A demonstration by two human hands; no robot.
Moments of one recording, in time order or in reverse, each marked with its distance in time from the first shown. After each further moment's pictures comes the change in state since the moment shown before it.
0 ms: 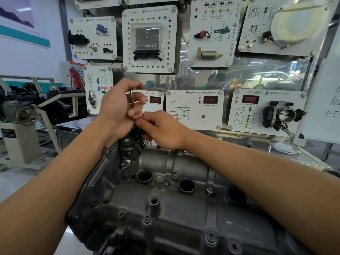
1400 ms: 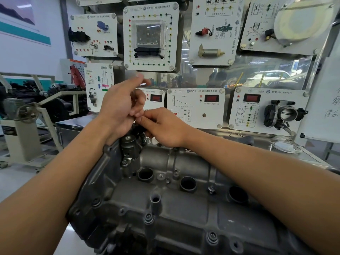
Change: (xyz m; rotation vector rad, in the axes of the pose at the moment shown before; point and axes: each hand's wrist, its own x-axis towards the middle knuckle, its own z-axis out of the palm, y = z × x) left_hand 0.004 -0.006 -0.008 0.085 -0.077 0.109; right_hand -0.002 -0.004 -0.001 0.046 -0.005 0.018
